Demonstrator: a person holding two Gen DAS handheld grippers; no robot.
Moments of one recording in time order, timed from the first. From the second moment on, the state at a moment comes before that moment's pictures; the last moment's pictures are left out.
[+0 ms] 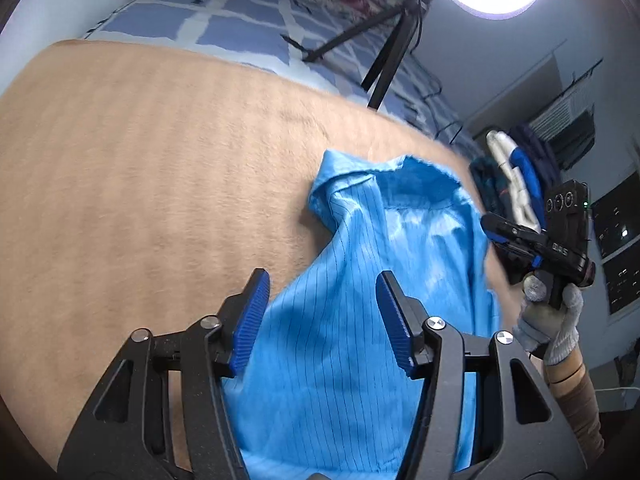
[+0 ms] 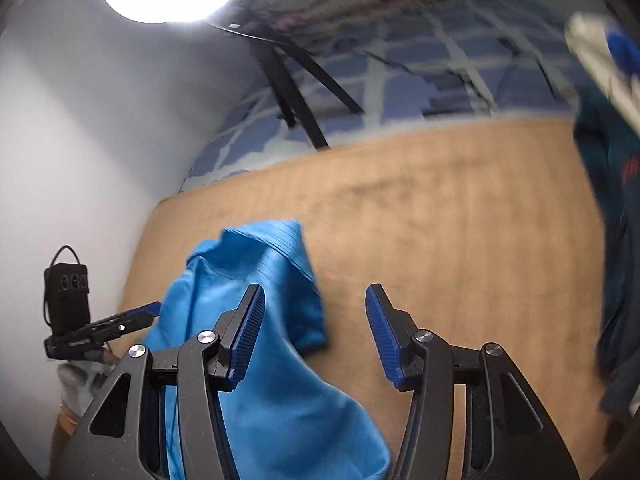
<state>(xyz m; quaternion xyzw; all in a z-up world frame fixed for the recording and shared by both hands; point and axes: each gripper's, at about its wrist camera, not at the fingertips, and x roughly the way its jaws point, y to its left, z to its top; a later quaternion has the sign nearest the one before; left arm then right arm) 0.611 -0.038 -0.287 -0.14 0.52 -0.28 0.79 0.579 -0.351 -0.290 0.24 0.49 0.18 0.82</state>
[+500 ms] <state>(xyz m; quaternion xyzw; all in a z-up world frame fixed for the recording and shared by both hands) 0.576 -0.057 -0.249 -0.09 0.48 -0.27 0.83 0.544 -0.304 -0.240 0.14 0.47 0.19 0.85</state>
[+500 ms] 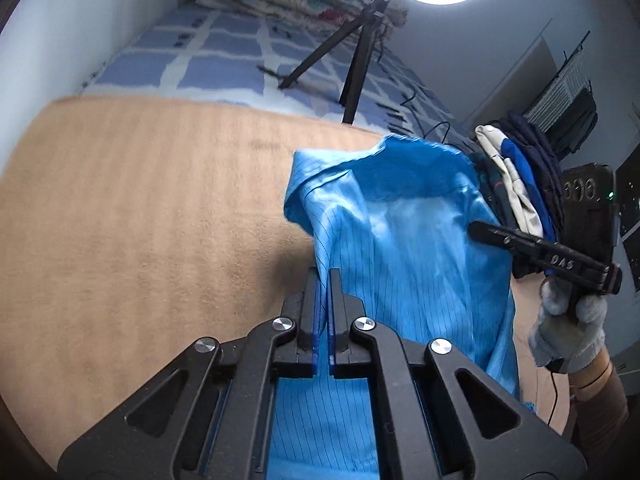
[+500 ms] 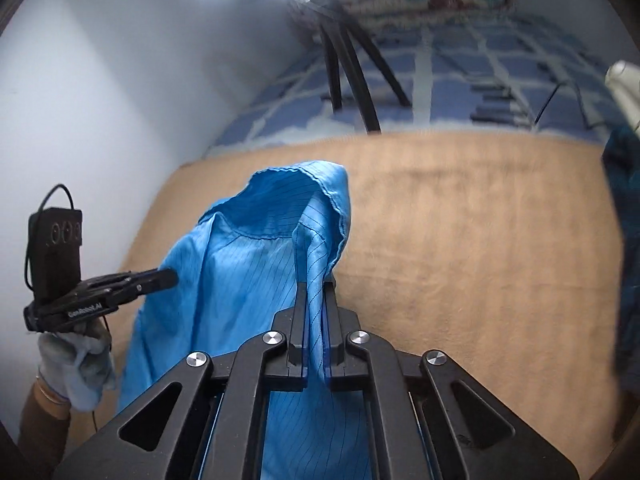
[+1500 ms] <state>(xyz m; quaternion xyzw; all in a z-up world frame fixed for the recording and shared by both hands) 0.277 -0.002 -0.132 -0.10 0.39 -0.29 0.87 0.242 -0.263 -0.117 0.08 0.39 0.22 0.89</state>
